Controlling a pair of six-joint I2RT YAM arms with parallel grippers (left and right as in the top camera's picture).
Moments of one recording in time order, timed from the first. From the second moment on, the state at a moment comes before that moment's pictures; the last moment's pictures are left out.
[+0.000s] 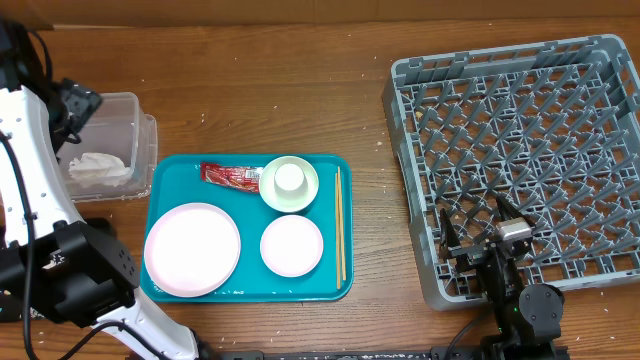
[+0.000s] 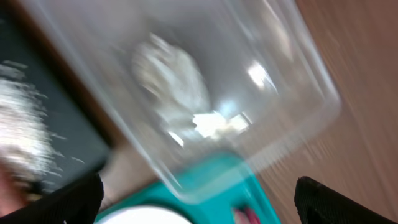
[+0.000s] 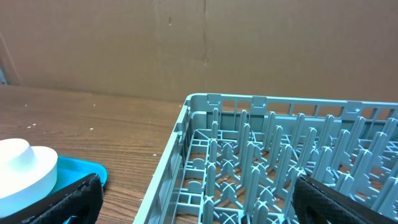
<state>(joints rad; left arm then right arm) 0.43 1.96 2.02 -1.33 -0.08 -0.64 0.11 0.01 0.02 -0.02 -0.12 -0.01</state>
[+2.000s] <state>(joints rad) 0.23 1.97 2.00 -1.24 -0.06 -0.83 0.11 0.01 0.02 -0.02 -0.12 -0.01</state>
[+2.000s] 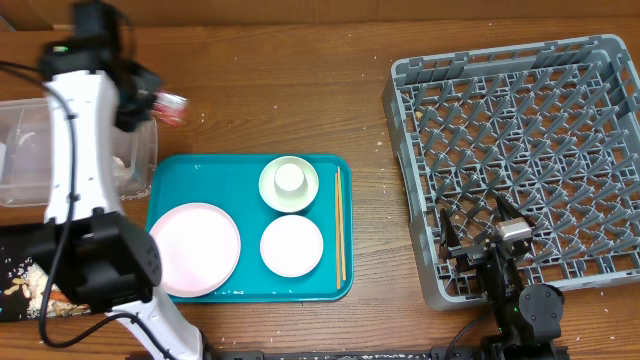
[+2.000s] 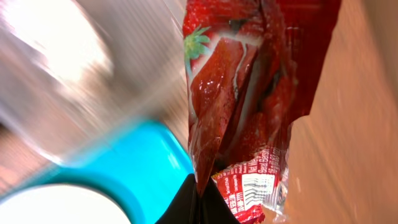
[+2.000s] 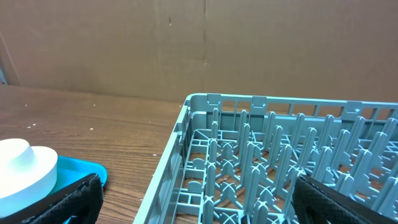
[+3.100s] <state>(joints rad) 0.47 1.97 2.00 -1.43 -0.01 -0.48 0.11 0.01 0.02 0.10 -0.24 -0.01</state>
